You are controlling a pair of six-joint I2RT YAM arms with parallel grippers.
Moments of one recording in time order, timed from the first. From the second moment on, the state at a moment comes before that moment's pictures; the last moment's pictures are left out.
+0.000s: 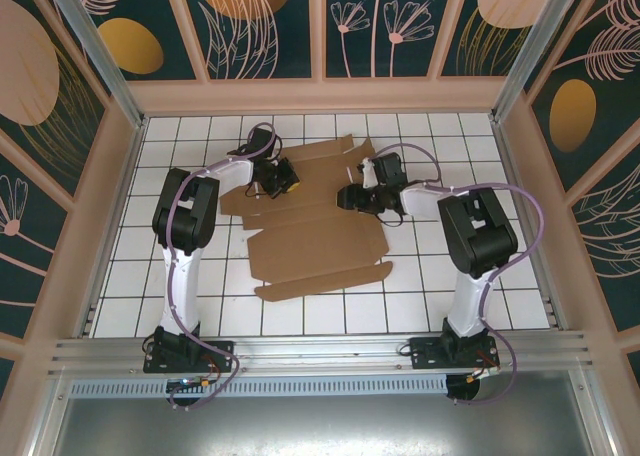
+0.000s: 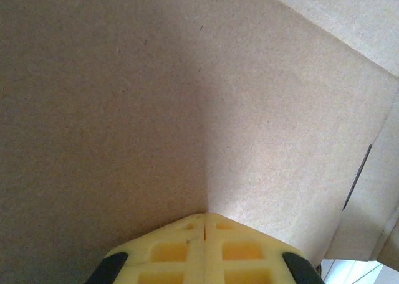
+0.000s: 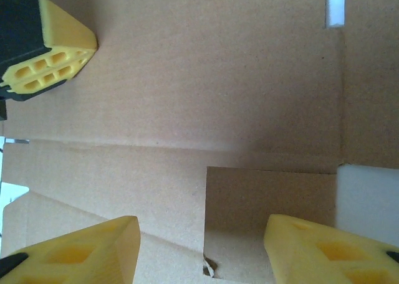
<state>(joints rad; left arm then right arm) -0.33 2.23 1.56 -0.36 0.42 -0.95 0.40 1.90 1.07 -0.06 -0.45 0.43</state>
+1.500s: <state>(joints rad) -0.06 1.93 1.53 -0.37 0.32 -0.87 0.68 2.24 1.72 -0.50 0.18 0.18</state>
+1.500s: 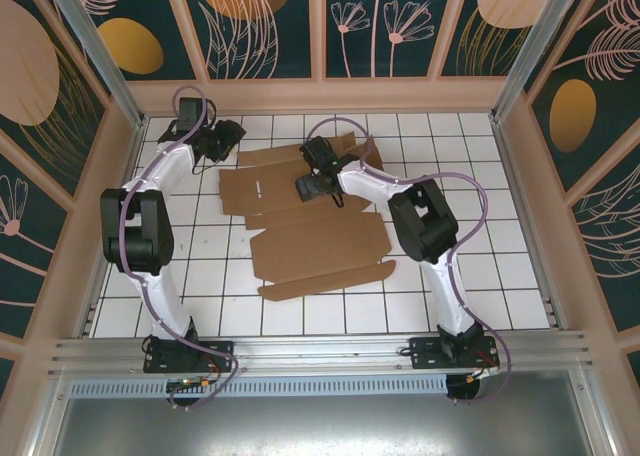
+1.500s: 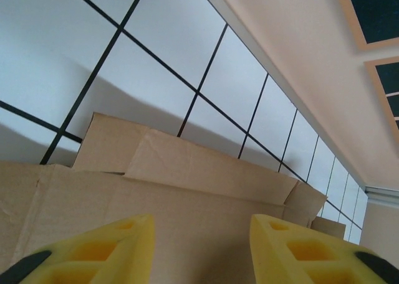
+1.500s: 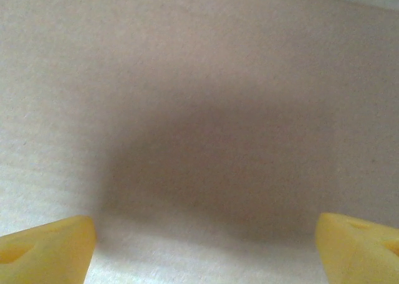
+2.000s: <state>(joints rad) 0.02 2.20 1.88 -0.46 0.36 -0.72 0.66 2.30 1.76 -0.51 0.13 0.23</state>
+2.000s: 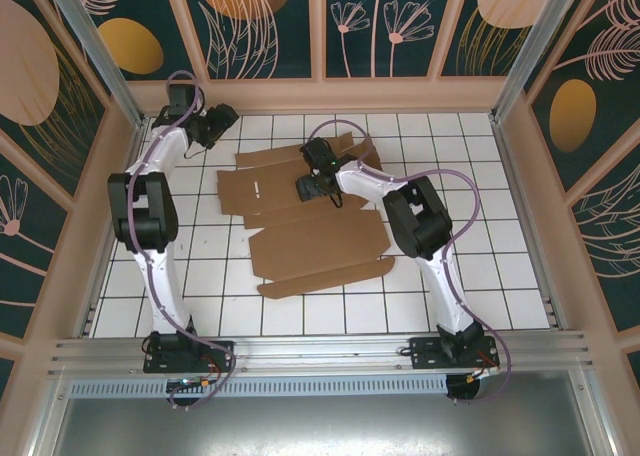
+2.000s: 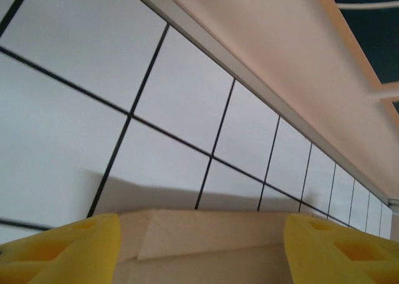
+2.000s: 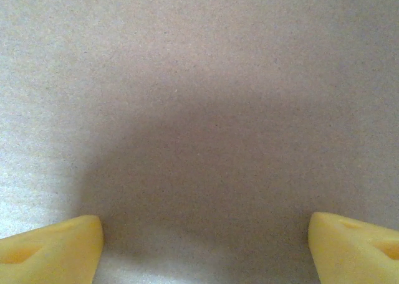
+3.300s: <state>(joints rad) 0.02 2.32 1.73 -0.38 0.59 -0.65 0.66 2.28 1.72 -0.47 0.12 0.24</state>
